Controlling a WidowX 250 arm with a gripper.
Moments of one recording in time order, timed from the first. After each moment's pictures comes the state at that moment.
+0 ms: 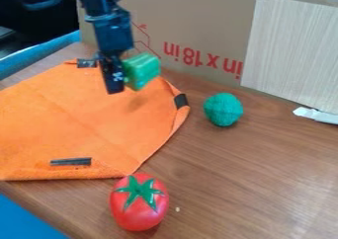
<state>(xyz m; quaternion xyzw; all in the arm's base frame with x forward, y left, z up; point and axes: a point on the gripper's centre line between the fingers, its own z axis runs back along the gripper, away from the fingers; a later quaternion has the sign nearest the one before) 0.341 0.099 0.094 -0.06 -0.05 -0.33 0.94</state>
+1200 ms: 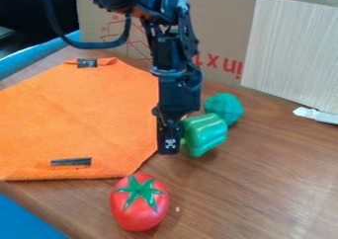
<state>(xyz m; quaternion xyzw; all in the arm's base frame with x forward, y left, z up) 0.297 -0.019 0.068 -0.06 0.00 -0.46 0.89</state>
